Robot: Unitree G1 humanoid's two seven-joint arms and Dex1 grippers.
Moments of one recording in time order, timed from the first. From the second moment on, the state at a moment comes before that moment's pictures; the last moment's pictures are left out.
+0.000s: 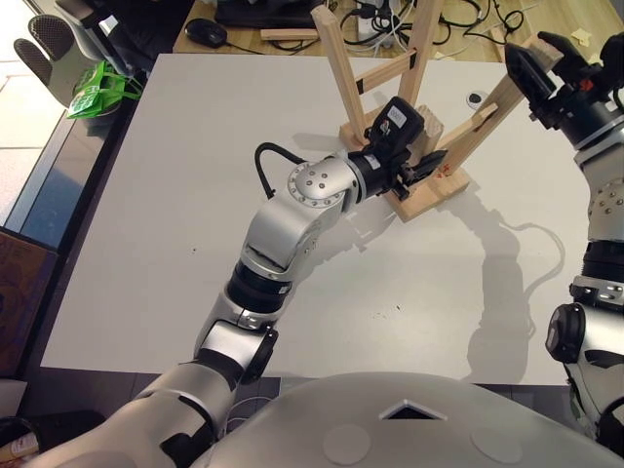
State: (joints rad) left arm -0.47 0.11 -0.37 -0.25 -0.25 0.79 -0.39; right arm -0.48 -0.47 -0.25 0.19 0.54 0.36 0.69
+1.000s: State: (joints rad) left arm -0.42 0.05 -0.33 -0.16 -0.23 0.70 -0.36; right arm -0.51 -0.48 -0.13 0.34 0.35 0.39 0.62
